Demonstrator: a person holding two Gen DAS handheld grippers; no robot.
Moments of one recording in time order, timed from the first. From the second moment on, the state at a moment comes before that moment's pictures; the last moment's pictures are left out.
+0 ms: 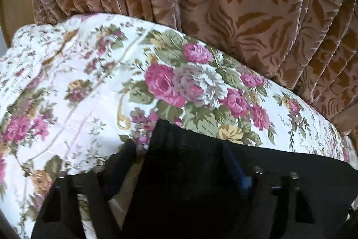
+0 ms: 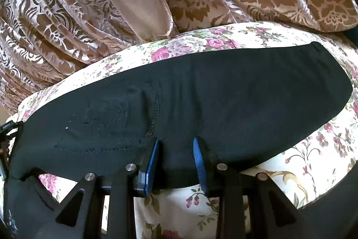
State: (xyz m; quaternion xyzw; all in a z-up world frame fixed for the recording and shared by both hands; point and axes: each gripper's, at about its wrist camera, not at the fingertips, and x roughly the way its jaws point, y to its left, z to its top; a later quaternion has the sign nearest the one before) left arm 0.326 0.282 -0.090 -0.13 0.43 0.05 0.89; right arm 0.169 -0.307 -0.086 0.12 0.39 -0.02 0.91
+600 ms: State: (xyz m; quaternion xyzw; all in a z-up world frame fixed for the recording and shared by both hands) left arm 0.221 0.258 -0.020 -0.19 0.31 0.01 0.93; right arm 0.169 -0.309 -0.087 0.13 0.39 -0.02 0.91
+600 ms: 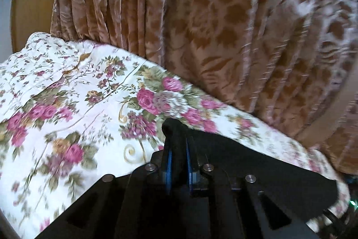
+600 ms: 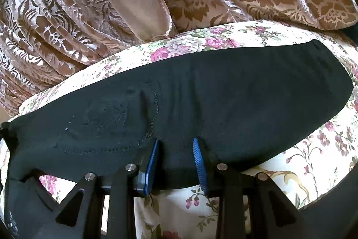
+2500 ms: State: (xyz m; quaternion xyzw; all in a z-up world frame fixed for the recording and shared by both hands) left arm 0.030 0.275 -0.086 -0.39 0.21 -0.01 0.90; right arm 0.256 -0.244 -0.045 0.41 0.51 0.06 0.75
